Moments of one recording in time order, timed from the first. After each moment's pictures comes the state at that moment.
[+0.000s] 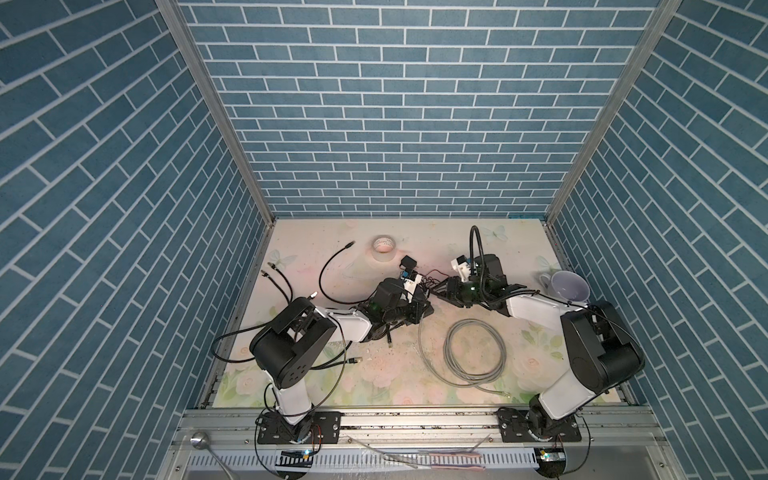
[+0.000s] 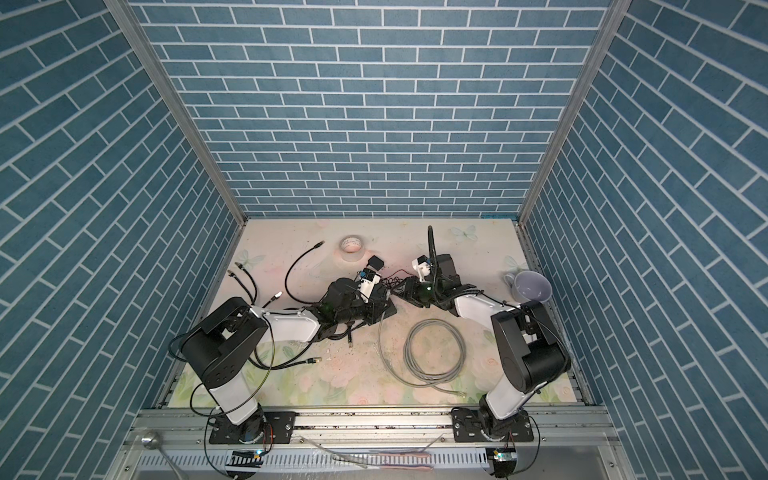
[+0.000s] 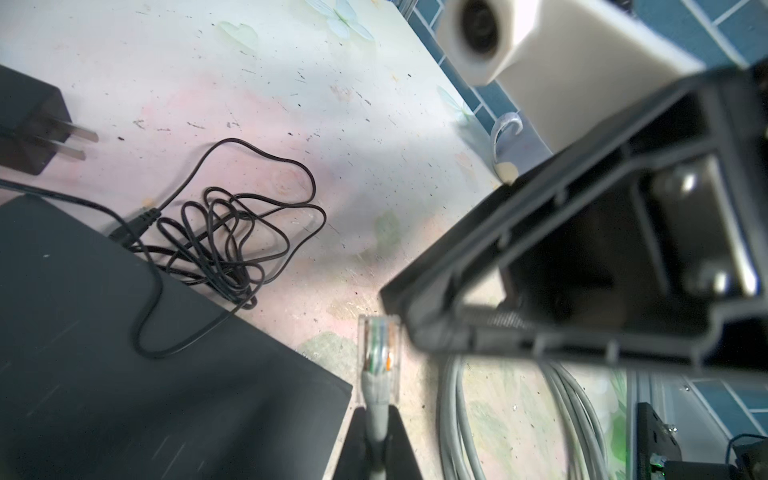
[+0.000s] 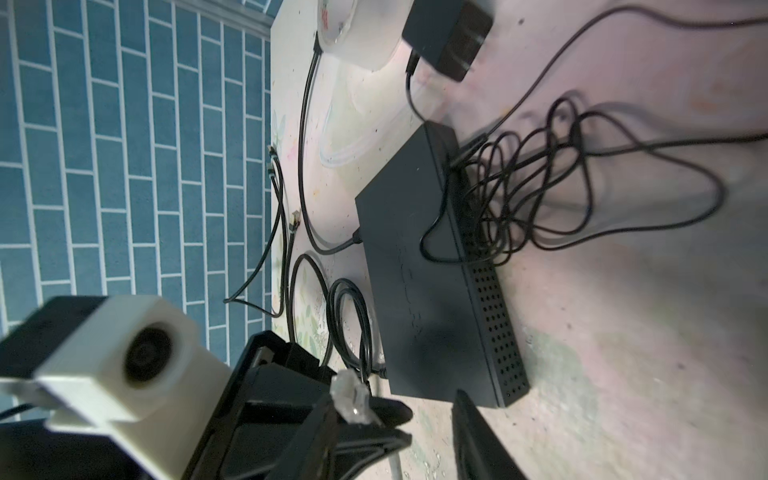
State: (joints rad) left arm -0.72 1.76 0.75 0.53 0.35 -0.47; right arm 0.41 1.61 0.84 0.04 -0.70 0.74
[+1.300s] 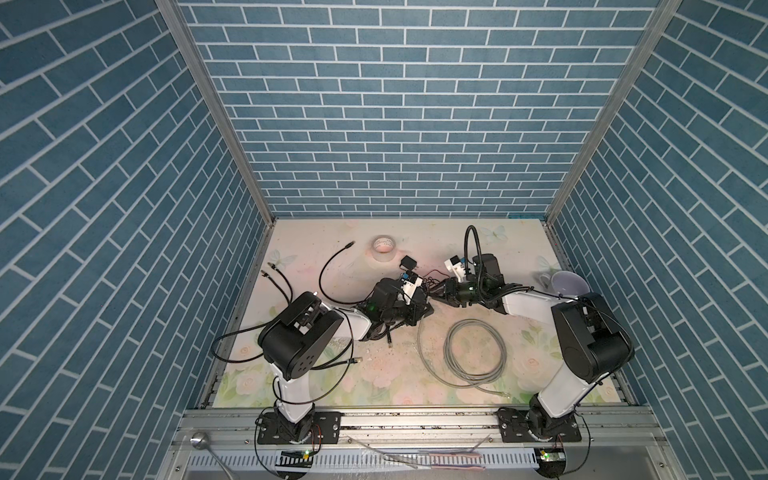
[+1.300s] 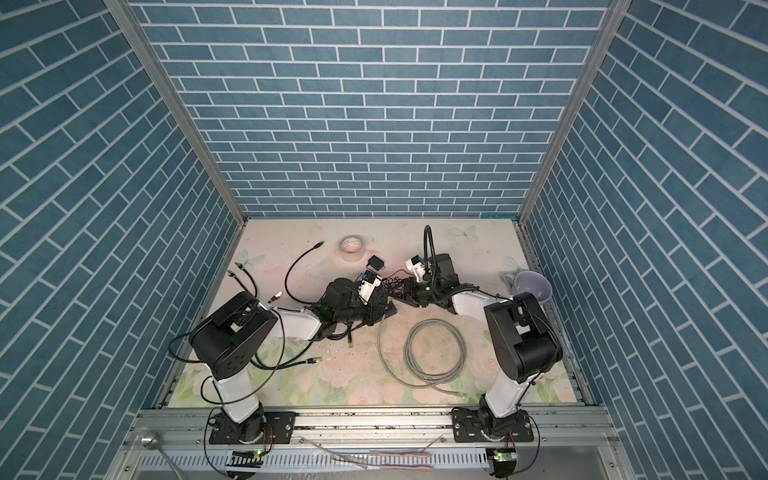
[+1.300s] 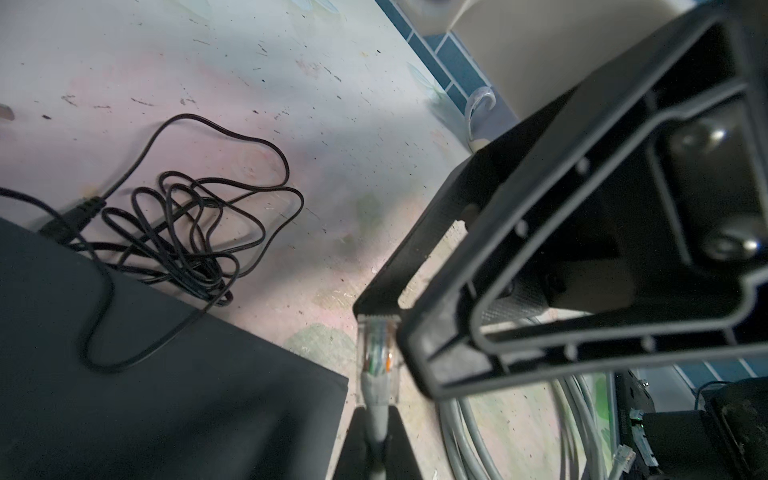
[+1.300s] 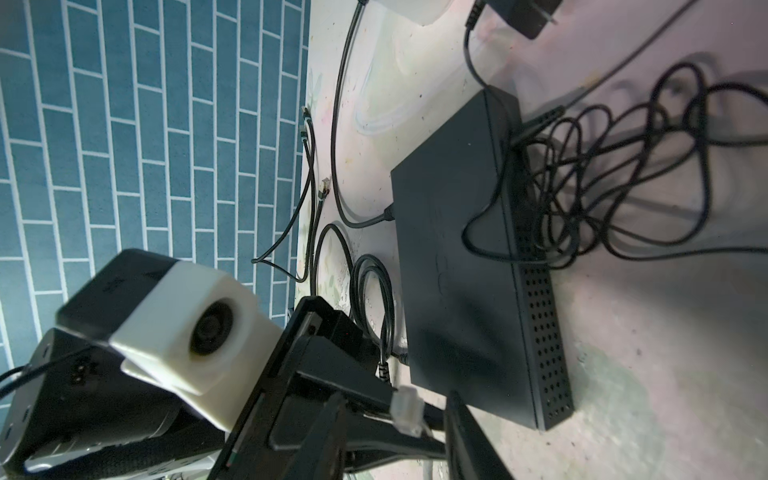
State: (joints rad) left arm -0.68 1.83 0.76 0.58 0.47 -0.41; right arm 0.43 1.70 0.88 0.11 -0.86 0.70
